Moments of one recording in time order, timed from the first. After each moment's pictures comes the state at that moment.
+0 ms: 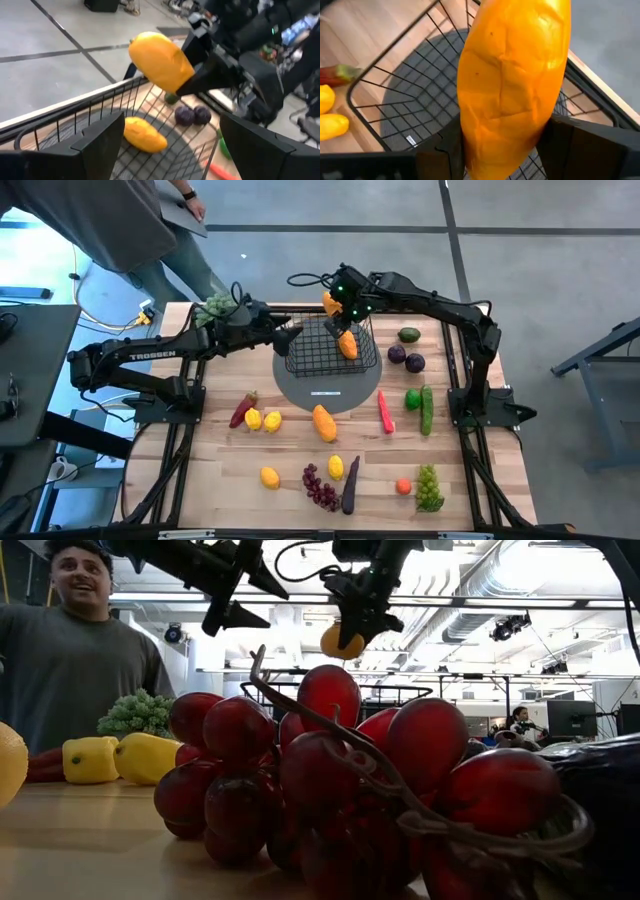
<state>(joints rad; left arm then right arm) 0.46 1.15 0.80 0.06 -0.16 -0.48 -0.42 1.89 1.91 -1.06 0.05 0.30</state>
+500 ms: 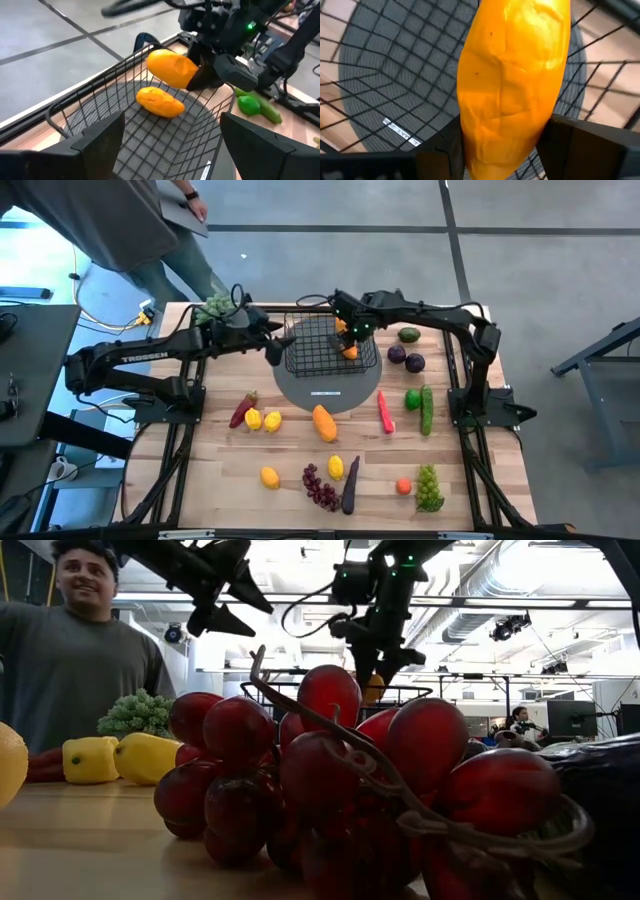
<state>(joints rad) 0.46 1.09 0.80 -0.15 -0.13 -0.34 -0.40 1.89 1.66 -1.02 0.04 0.53</state>
